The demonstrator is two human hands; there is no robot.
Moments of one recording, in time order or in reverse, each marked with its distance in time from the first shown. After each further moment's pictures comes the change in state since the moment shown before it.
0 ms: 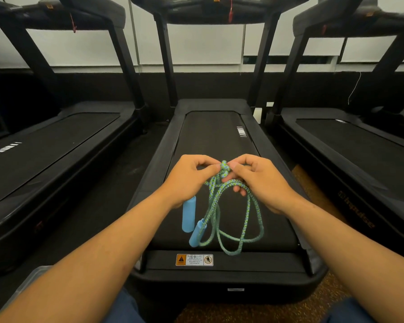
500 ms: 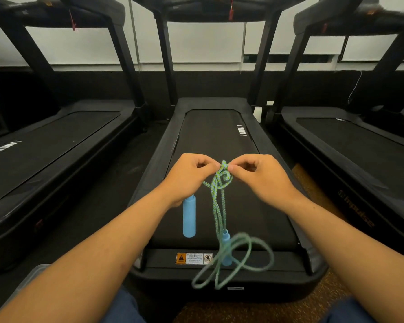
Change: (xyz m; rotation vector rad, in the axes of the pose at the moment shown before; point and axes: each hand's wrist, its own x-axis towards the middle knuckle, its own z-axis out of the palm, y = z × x) left_hand 0.000 0.004 0.002 -0.024 0.001 -0.096; right_hand 0.003 0.002 -0.006 -0.368 0.101 -0.197
